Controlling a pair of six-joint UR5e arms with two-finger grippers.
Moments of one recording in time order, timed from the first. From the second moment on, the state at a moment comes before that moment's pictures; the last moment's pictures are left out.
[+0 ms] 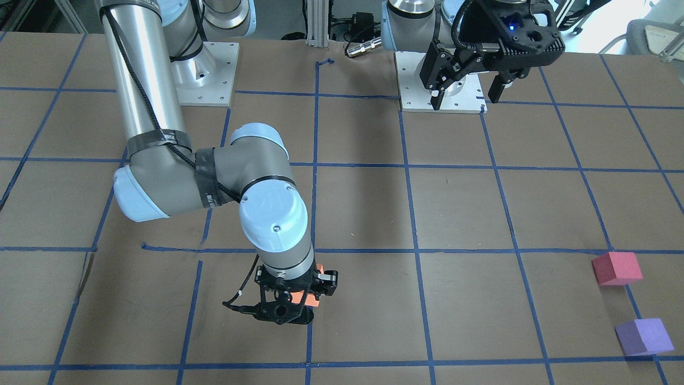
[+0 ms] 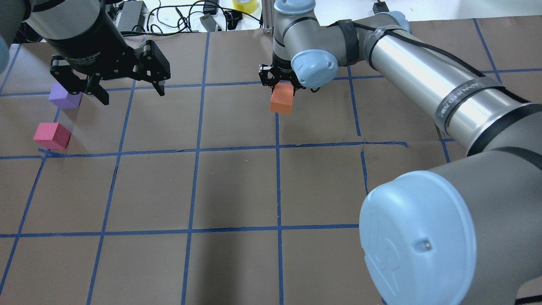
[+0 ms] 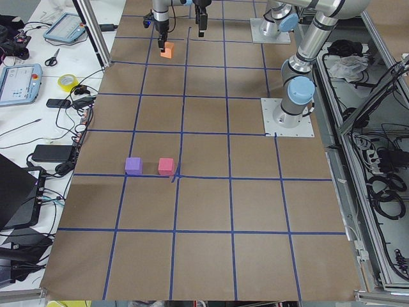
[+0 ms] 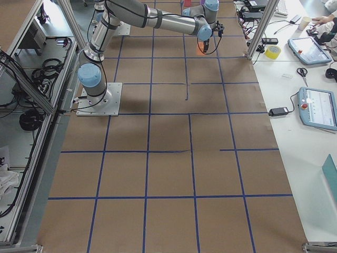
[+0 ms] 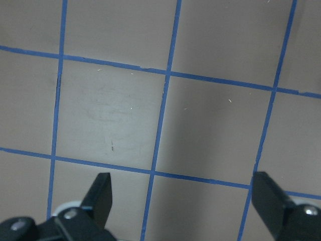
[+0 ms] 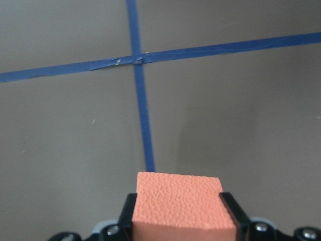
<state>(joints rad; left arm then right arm) -1.63 -1.50 -1.50 -1.64 1.62 -0.22 1.88 -0.89 1.25 -2.02 -1.51 0.42</state>
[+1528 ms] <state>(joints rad) -1.67 -1.55 -1.56 -1.55 1.60 -0.29 1.91 -0.77 1.16 -2.04 -1.56 0.31</state>
